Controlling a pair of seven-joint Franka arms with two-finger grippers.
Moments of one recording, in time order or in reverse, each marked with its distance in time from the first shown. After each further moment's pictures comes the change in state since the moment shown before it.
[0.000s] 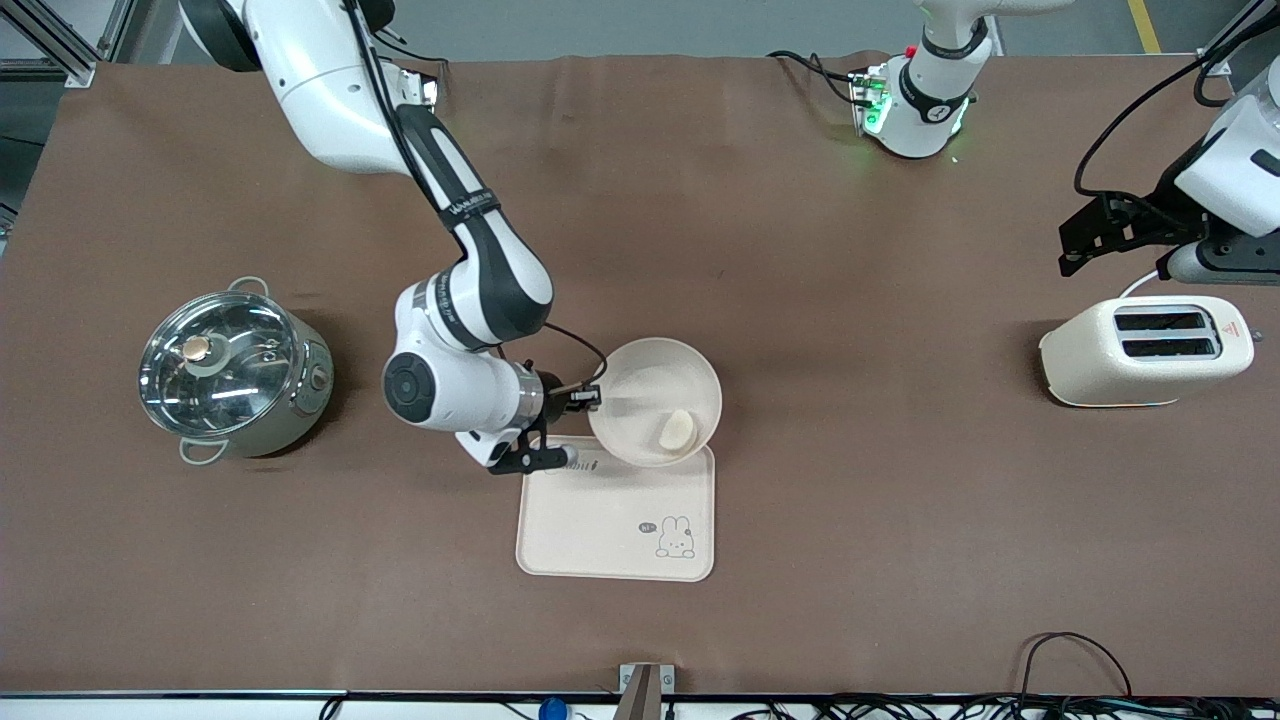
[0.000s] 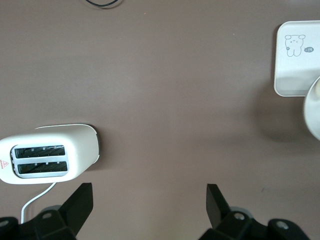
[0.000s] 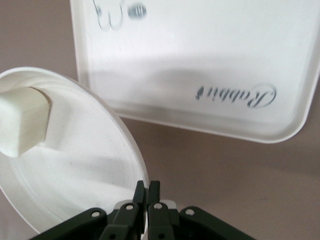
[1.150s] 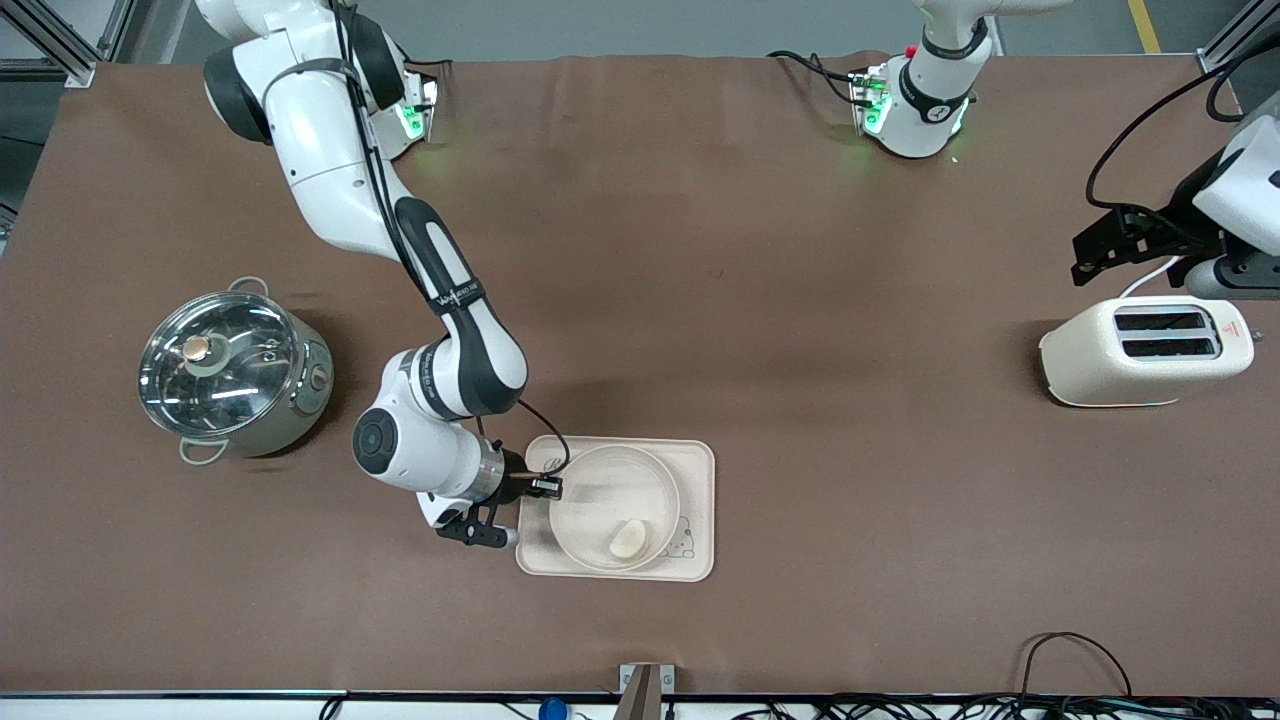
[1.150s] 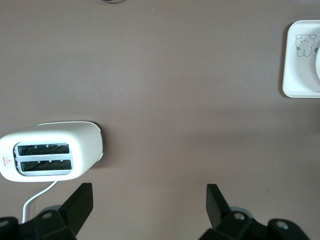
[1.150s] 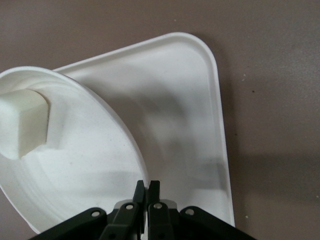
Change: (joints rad) left arm 0.033 0.016 0.003 0.000 -0.001 0.001 0.019; right arm -0.090 0.247 -0.002 0.164 0.000 0.218 0.065
